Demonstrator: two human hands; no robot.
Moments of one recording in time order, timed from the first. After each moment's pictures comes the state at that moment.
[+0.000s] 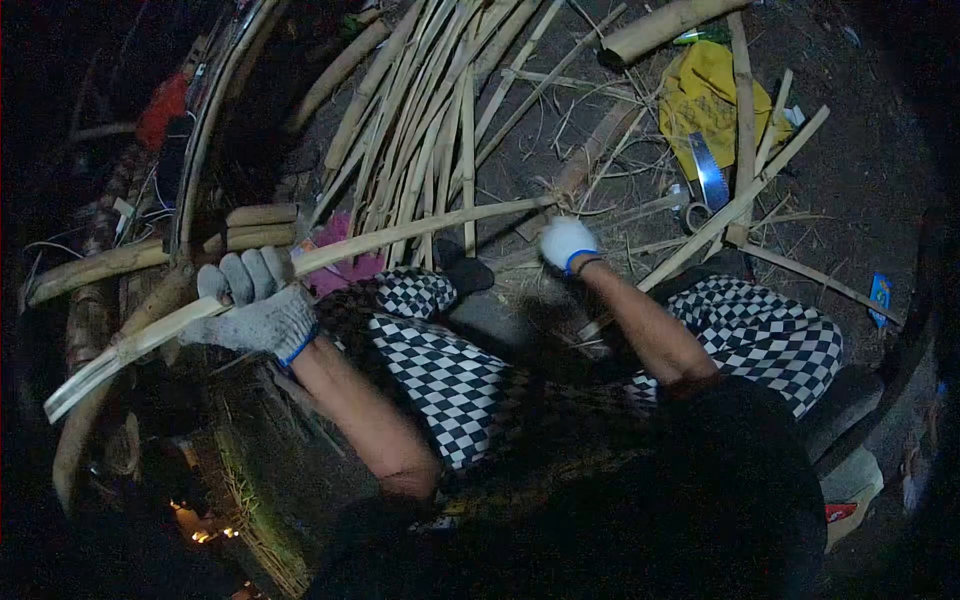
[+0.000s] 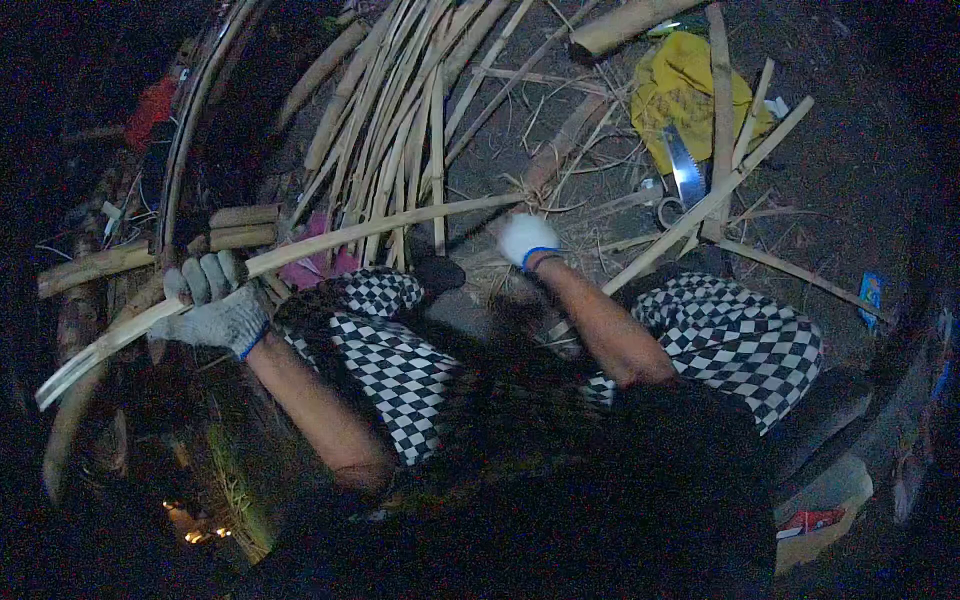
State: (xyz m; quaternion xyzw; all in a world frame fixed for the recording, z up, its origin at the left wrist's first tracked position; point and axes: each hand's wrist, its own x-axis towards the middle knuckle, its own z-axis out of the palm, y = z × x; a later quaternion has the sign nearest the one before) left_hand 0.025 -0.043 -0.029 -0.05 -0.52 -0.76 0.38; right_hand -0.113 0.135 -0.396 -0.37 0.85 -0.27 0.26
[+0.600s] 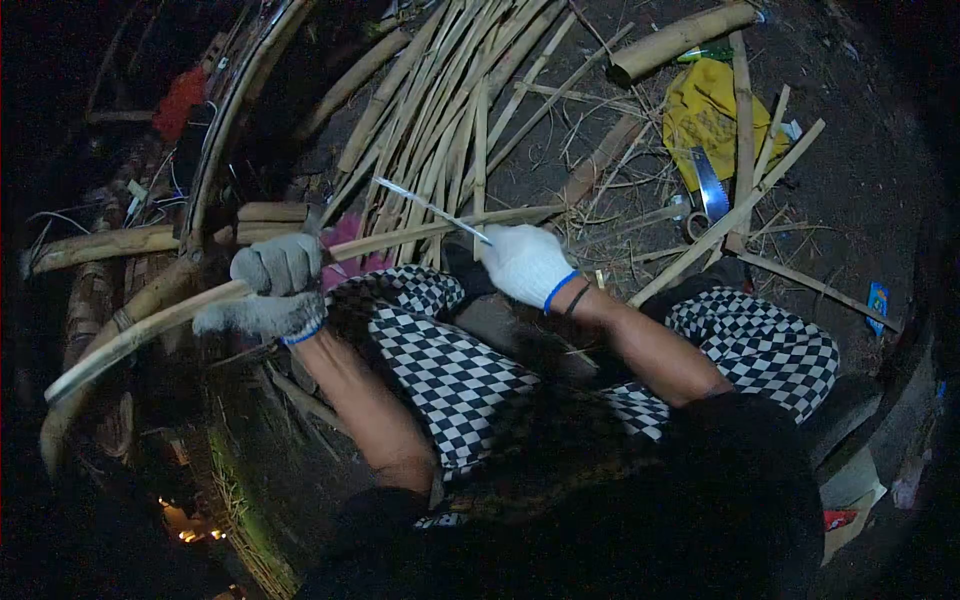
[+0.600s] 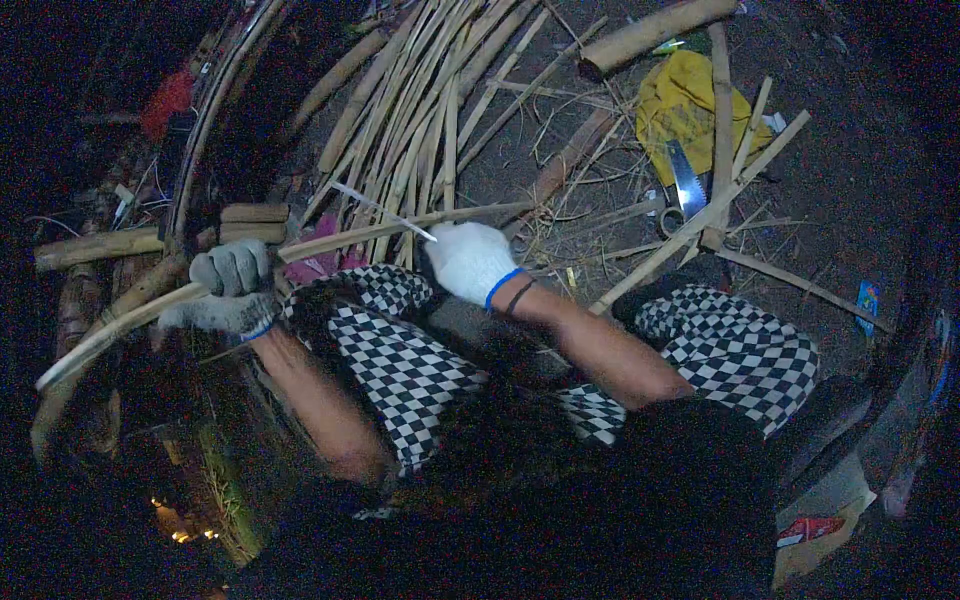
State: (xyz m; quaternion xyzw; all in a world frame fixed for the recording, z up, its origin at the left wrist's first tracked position) left_hand 0.026 -0.063 -0.029 -0.18 -0.59 -0.76 0.21; right_hand -0.088 0.127 -0.212 -0.42 0.78 -0.39 0.25
